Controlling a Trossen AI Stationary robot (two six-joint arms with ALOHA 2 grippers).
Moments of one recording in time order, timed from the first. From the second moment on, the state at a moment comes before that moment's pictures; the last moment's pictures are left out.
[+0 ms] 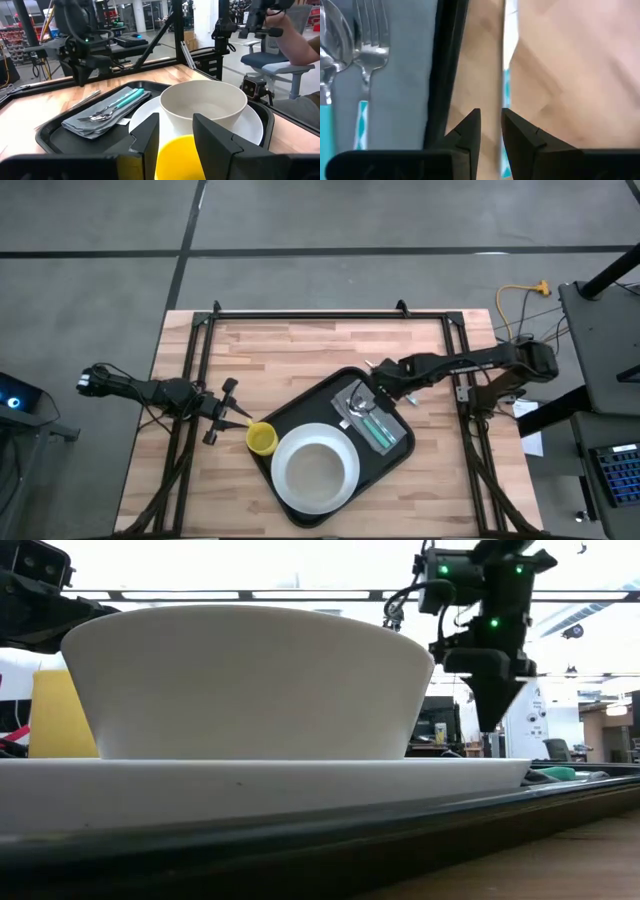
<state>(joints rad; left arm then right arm) -0.21 0.14 0.02 0.01 0.10 0.12 -0.06 1.49 0.96 -0.94 0.27 0.71</state>
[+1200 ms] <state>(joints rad) -0.21 0.14 0.02 0.01 0.10 0.12 -0.24 1.43 0.74 -0.70 0.14 0.60</state>
